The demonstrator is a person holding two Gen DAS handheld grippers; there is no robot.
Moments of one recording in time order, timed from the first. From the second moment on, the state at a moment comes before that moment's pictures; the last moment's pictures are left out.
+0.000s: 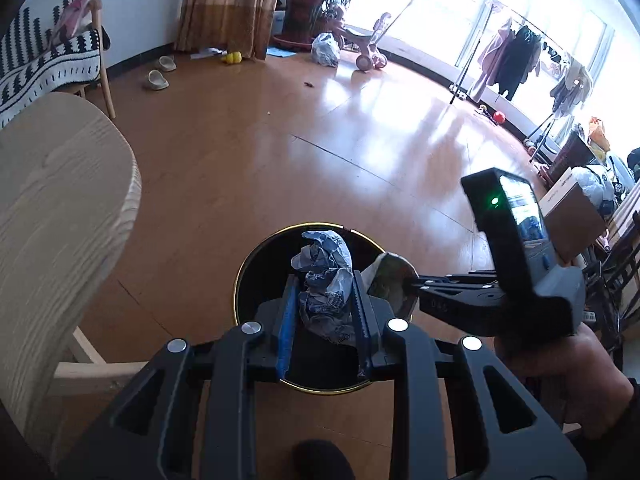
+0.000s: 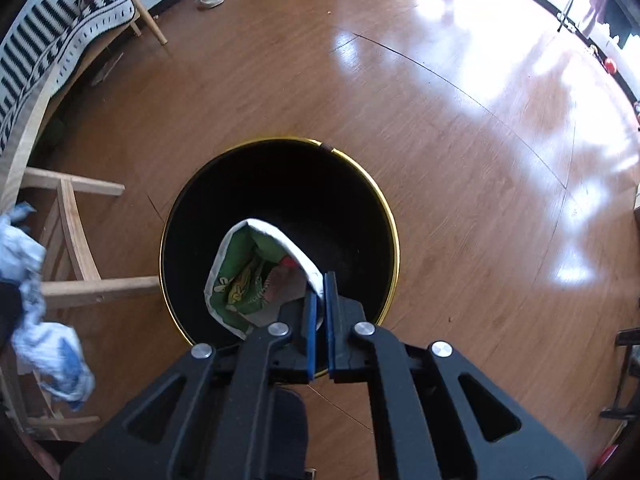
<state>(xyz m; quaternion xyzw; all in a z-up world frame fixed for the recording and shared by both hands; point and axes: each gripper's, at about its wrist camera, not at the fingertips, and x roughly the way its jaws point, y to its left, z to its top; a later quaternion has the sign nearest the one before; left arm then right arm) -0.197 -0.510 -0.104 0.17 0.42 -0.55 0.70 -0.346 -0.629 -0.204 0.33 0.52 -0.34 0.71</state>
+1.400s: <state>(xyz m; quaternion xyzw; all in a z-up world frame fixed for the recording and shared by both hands) -0.143 -0.412 -0.039 0.15 0.38 -0.54 0.73 -0.292 -0.529 -0.011 0.23 0.29 -0.32 0.87</state>
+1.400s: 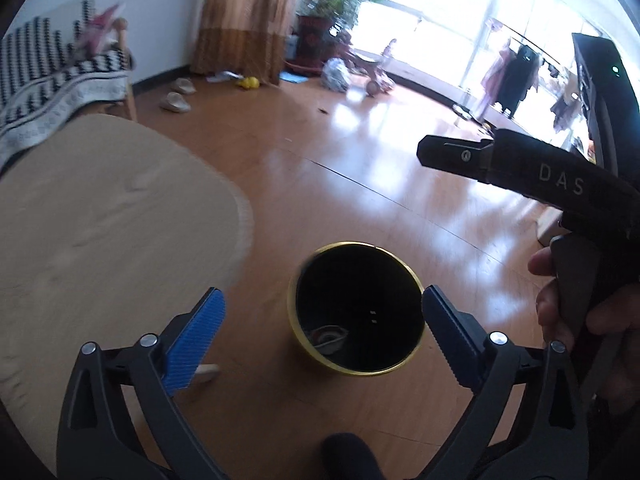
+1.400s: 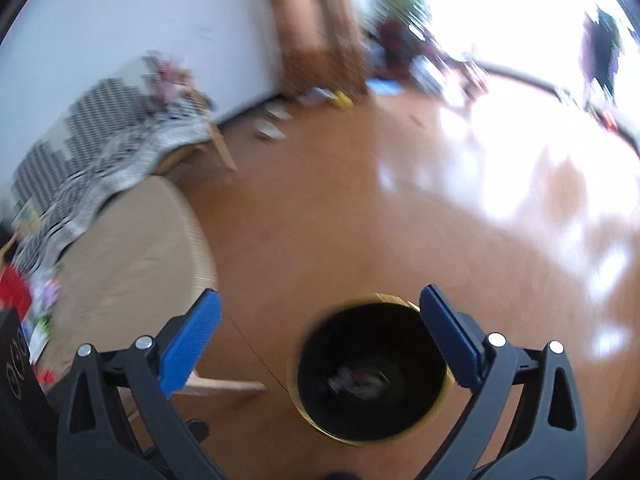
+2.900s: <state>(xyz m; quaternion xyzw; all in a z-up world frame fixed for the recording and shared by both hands) 0.123 0.102 -0.051 0.05 0.45 -0.09 0.89 0.003 -0.102 -0.078 -0.11 0.47 0.16 0.86</state>
